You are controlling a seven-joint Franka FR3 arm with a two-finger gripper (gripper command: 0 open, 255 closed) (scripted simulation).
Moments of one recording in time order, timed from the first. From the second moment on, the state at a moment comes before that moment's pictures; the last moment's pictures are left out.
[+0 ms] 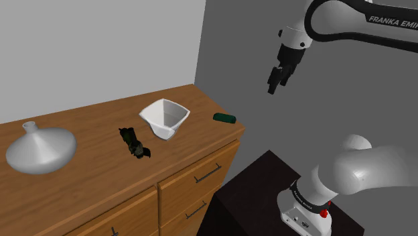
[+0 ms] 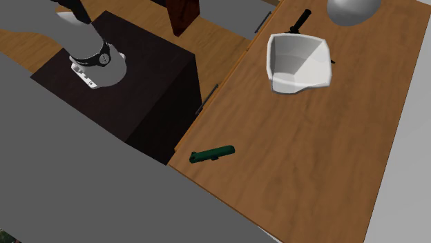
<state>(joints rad) 0.01 -0.75 0.02 -2.38 -0.11 1.58 -0.04</state>
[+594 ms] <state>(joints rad) 0.02 -0.62 -0.08 -2.48 -0.15 1.84 -0.19</state>
